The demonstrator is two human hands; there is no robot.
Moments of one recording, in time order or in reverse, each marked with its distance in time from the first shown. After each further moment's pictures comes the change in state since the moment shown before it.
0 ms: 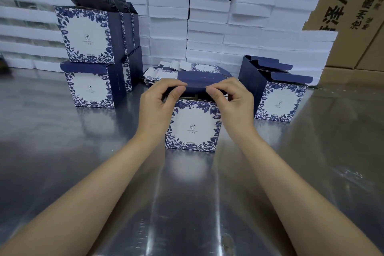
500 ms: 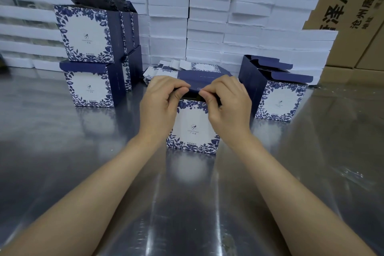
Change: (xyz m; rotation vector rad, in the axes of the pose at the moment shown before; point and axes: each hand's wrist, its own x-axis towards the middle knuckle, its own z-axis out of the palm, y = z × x) left_hand 0.000 0.005 0.001 0.274 0.020 0.253; right_hand -0.005 -0.004 0.009 -0.546 0.100 -0.454
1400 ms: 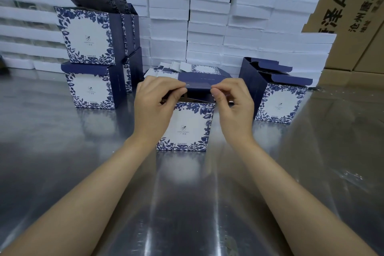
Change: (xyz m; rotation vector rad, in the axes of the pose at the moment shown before) left_hand 0.002 -0.008 -0.008 0.055 0.106 0.110; right_hand -0.007 0.007 0.004 0.501 0.006 0.366
